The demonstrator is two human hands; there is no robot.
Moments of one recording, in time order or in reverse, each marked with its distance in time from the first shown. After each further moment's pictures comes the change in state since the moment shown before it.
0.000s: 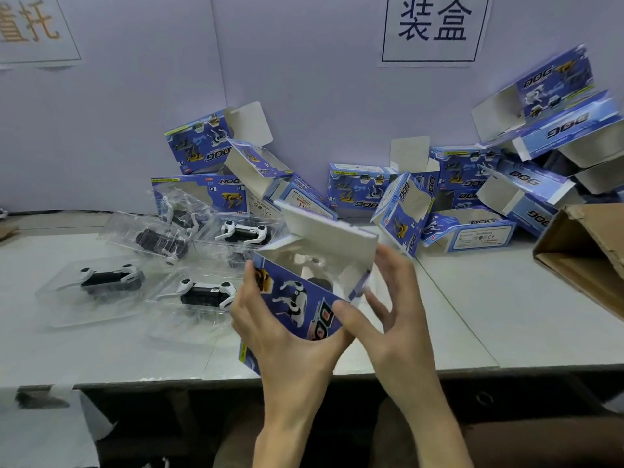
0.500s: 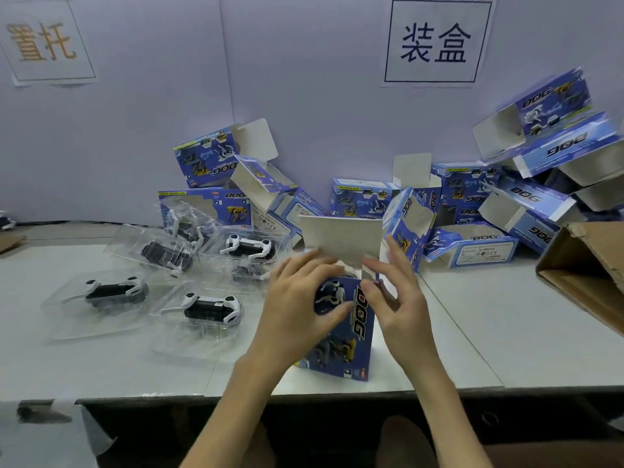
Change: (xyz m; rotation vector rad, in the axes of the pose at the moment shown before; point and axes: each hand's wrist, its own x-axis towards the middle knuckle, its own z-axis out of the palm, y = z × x) left_hand 0.080 -0.008 0.008 0.429 -0.468 0.504; right_hand 0.050 0.057 -0.025 -0.221 0.037 -0.038
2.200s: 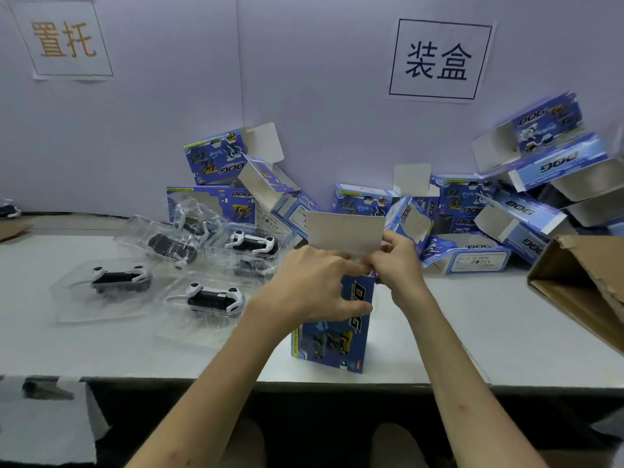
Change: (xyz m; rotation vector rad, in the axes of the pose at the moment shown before) left_hand 0.035 0.026 -0.025 0.356 -0.346 0.183; right_hand 0.067 -0.017 0.001 -0.055 0.010 0.380
